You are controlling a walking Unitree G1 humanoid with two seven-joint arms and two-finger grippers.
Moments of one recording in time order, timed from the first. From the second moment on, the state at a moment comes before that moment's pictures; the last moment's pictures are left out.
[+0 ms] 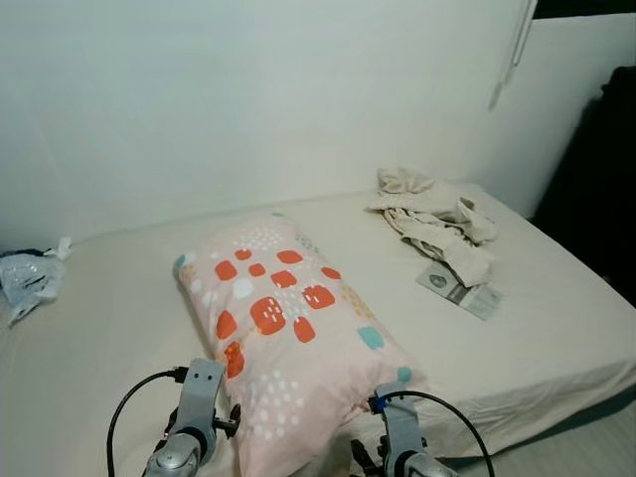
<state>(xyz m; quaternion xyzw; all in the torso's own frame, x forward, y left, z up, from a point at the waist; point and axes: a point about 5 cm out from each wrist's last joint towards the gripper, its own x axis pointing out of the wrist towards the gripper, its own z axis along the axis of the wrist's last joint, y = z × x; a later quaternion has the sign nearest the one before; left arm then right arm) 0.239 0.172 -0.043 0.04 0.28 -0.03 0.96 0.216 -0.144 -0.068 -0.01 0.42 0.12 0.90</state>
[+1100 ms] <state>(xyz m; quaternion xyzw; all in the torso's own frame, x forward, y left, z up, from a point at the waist) 0.205 0.129 -0.056 0.09 0.28 -0.20 0.93 0.177 -0.176 -0.076 -0.02 0.36 0.10 0.93</state>
